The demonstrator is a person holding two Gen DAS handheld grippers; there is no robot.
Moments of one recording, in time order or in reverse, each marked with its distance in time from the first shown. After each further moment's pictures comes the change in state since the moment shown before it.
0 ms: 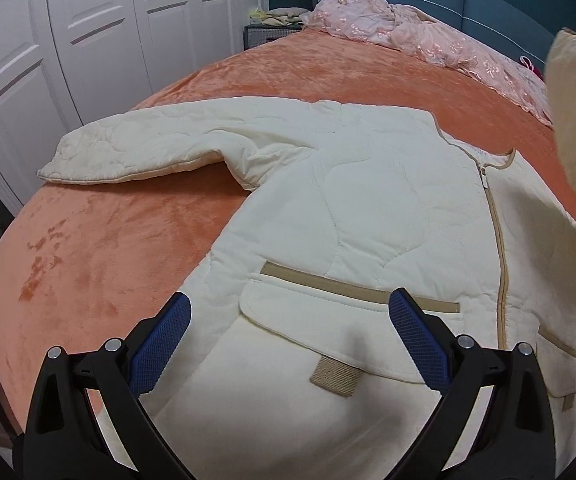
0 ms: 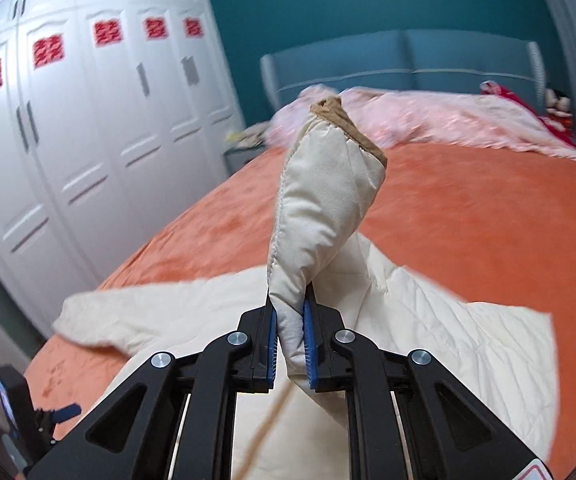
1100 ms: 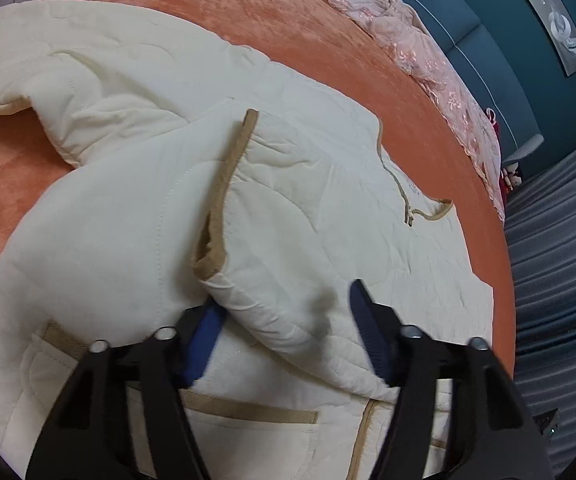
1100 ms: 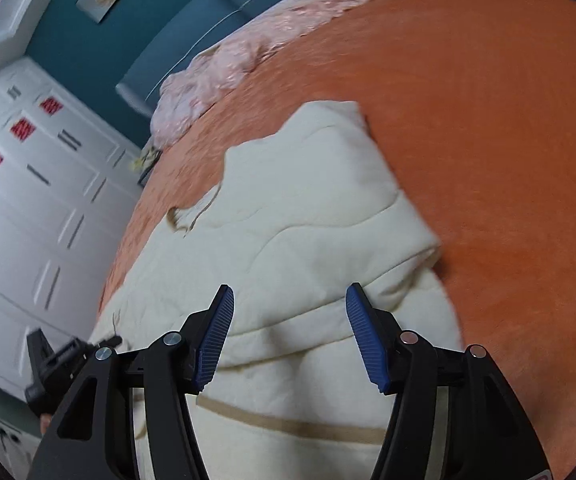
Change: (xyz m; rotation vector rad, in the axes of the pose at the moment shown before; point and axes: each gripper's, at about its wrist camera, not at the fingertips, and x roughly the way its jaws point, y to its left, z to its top) left arm 0.093 -0.040 0.057 -0.288 0.231 -0.446; right arm -0.057 -0.152 -0.154 0.674 0.080 -0.134
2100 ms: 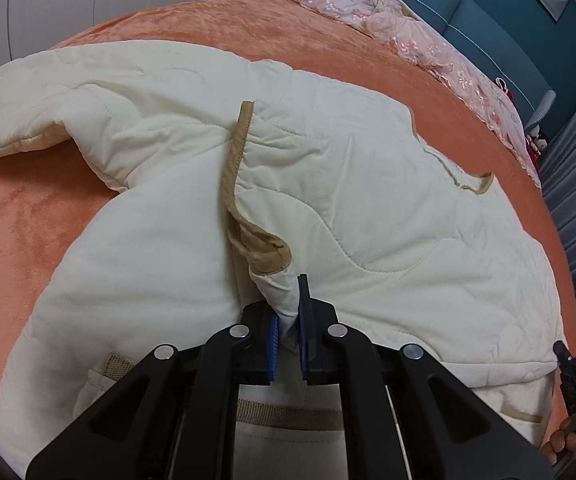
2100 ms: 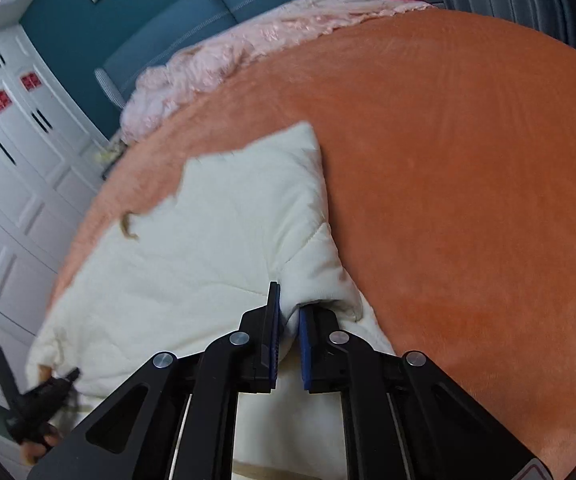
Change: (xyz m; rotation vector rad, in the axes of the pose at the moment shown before) left arm 0.002 0.025 -0.021 0.205 -0.124 0.169; right arm 0.022 0.000 -0.001 -0.154 -0.017 -0.209
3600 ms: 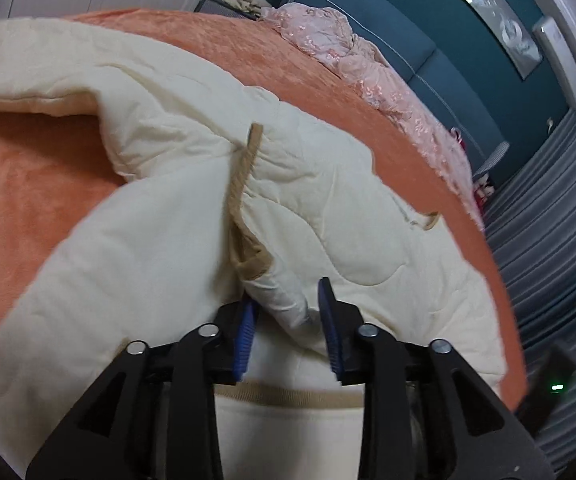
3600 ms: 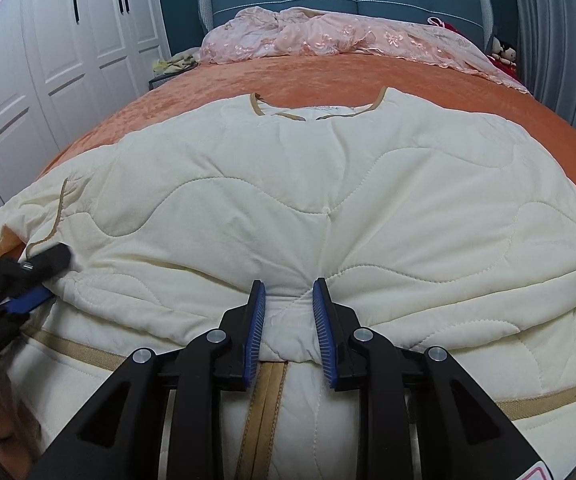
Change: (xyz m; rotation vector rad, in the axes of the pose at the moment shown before) left arm -0.033 0.048 -0.006 -0.163 -0.104 -0.284; right arm 0.037 0.195 -0.114 -0.429 -0.042 -0.047
